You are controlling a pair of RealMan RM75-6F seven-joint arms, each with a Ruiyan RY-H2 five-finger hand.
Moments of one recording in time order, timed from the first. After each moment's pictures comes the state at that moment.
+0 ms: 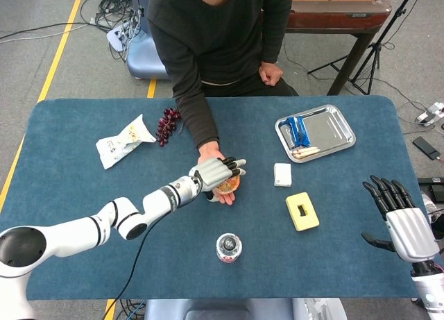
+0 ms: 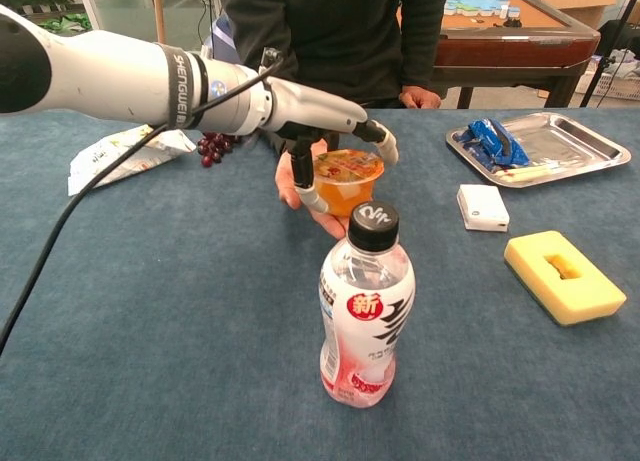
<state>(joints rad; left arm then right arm) -1.28 -1.56 -0.22 -1.21 1.25 0.42 0.02 0.11 -1.00 0.02 -1.71 -1.62 1.47 0.02</state>
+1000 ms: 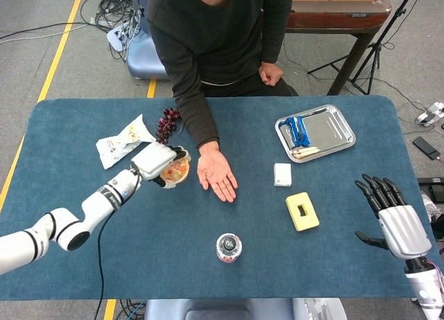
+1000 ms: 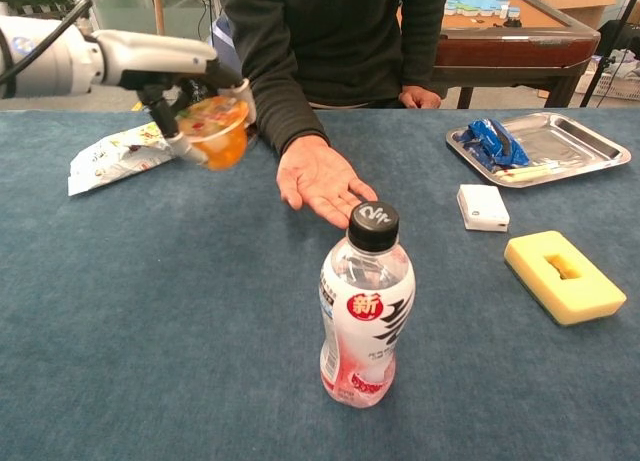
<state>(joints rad) -1.01 -1.28 -0.12 -1.38 1.33 0.68 -0.13 0.14 -1.01 0.02 -1.72 -1.64 1.44 0.01</state>
